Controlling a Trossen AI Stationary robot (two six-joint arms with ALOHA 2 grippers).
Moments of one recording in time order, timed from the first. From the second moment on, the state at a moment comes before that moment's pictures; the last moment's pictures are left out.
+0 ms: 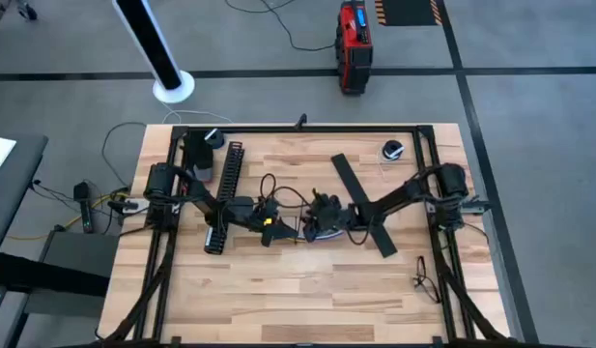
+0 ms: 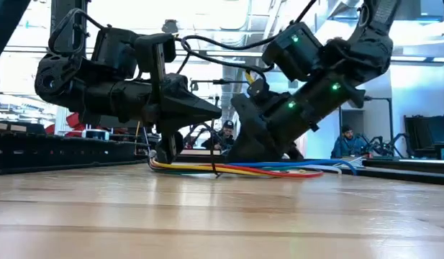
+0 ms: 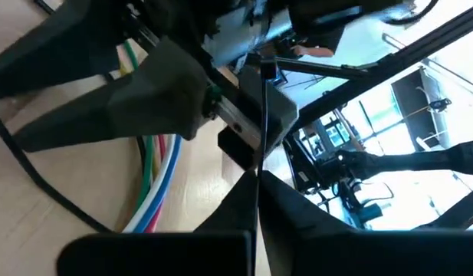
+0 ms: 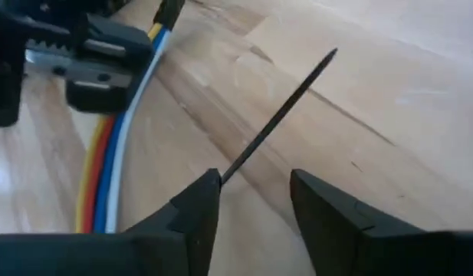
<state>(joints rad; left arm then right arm) -0.02 1.95 0.48 1.33 0.23 -0.90 0.07 1.95 0.80 0.53 0.34 0.73</state>
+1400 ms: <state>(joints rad) -0.03 1.95 0.48 1.36 0.25 -0.95 0.24 2.03 0.81 0.79 0.75 0.10</state>
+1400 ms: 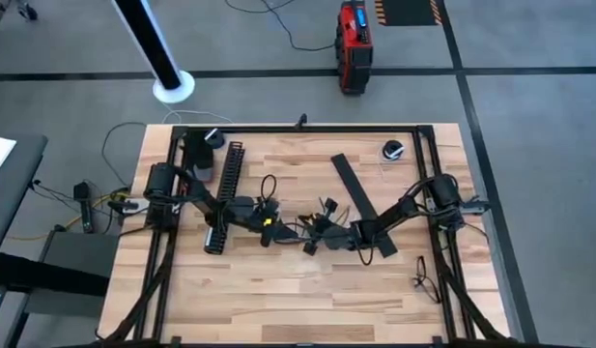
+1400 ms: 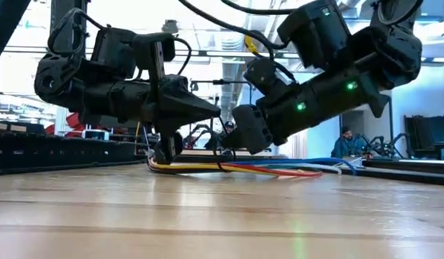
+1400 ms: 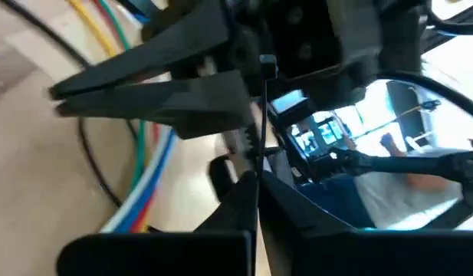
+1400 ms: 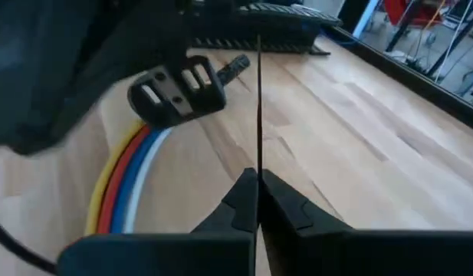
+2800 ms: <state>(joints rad) -0.04 1.95 0.48 1.41 0.26 -0.97 0.27 2.03 0.73 1.06 0.71 -0.06</state>
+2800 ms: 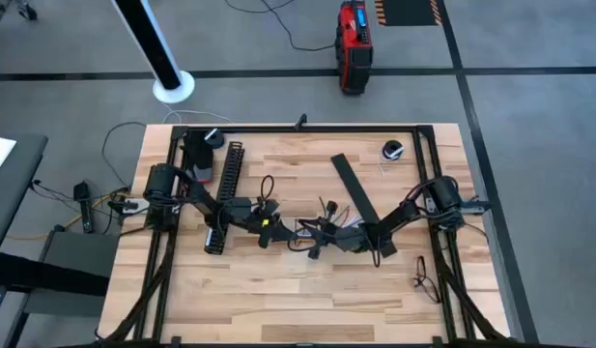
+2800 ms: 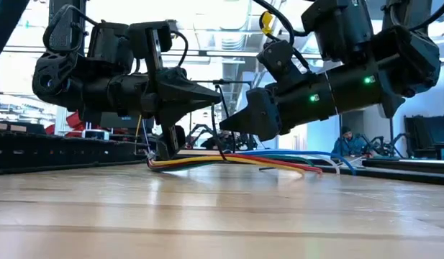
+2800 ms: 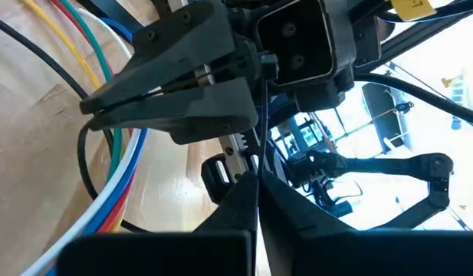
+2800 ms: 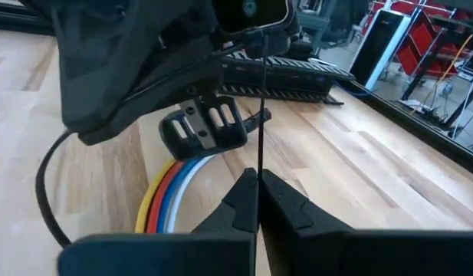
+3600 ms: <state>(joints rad) -0.04 1.95 0.48 1.41 0.26 -0.98 0.26 2.03 0.73 1.06 0.70 -0.08</state>
